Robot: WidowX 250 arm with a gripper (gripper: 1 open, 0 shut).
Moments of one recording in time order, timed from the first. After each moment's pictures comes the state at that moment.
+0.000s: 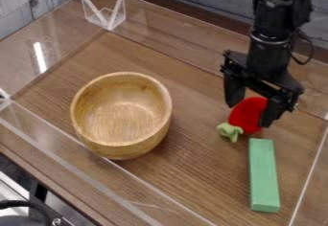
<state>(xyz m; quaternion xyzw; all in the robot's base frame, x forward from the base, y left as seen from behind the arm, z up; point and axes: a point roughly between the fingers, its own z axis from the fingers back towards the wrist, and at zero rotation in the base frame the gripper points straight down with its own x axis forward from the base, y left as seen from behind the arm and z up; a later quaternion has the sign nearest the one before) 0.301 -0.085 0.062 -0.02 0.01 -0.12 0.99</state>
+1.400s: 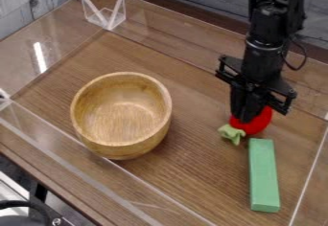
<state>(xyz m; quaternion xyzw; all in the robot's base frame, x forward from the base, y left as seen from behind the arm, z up) 0.303 -0.074 0.052 -0.02 0.02 -0.11 0.99</state>
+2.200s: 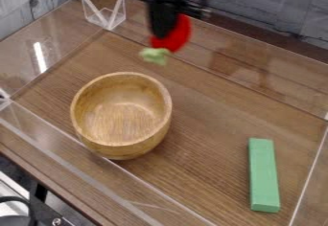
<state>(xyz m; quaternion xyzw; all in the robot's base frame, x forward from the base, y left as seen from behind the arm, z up) 0.292 0.058 0.135 0.03 -0.03 0.06 1.00</state>
